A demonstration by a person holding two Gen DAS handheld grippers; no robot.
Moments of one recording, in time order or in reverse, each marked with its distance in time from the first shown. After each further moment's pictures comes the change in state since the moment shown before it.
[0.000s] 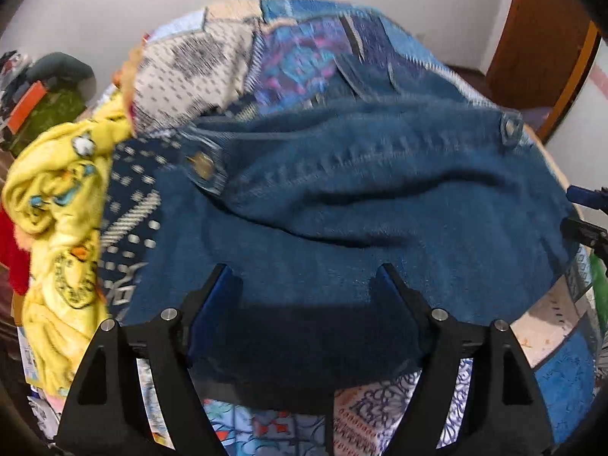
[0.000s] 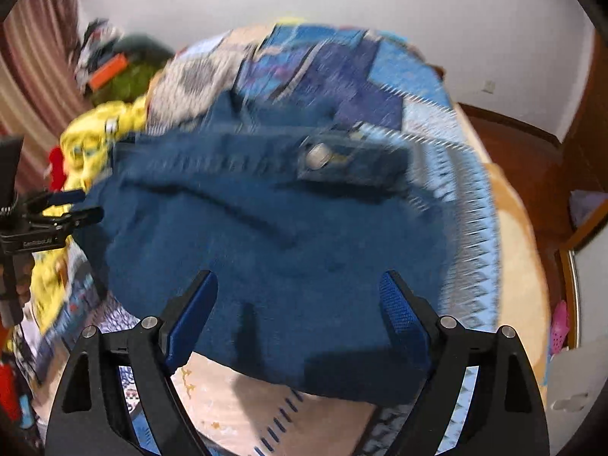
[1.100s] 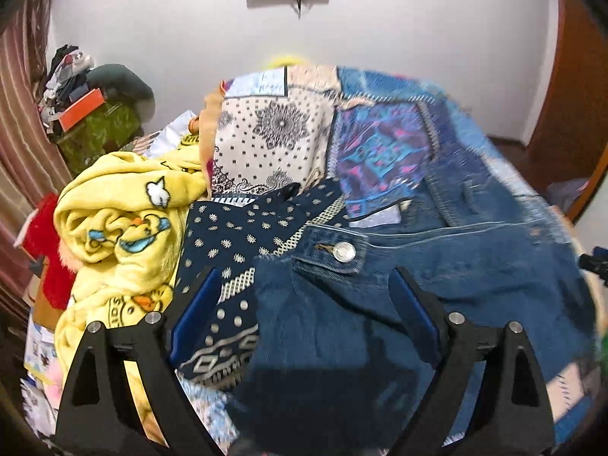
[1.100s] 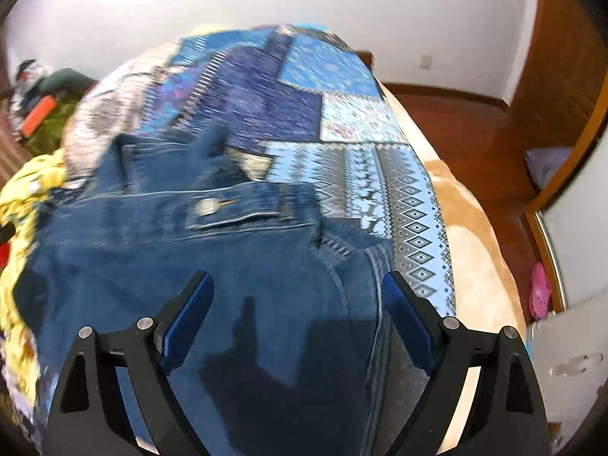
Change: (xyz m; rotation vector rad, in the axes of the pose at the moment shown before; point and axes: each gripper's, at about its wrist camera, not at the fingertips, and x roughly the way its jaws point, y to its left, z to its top) left arm -0.055 0.068 0.033 -0.161 -0.254 0.121; right arm -0.011 -0.060 0.028 0.186 -0.066 -0.167
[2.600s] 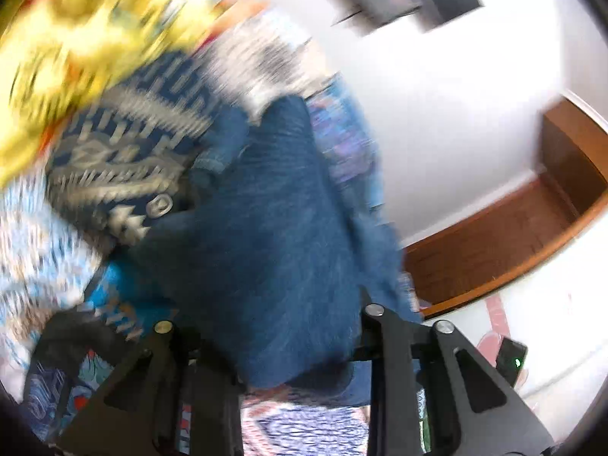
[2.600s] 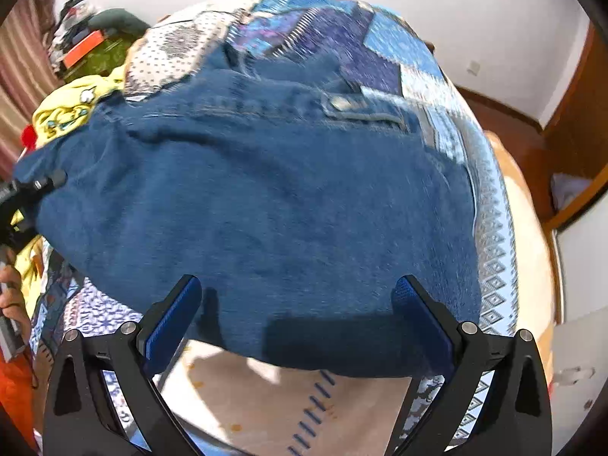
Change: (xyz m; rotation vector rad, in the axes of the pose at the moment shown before) left arm 0.003 0.043 -0.090 -0.630 -0.060 -0.610; right arm -0.004 0.089 -0.056 -0.190 0.087 0.047
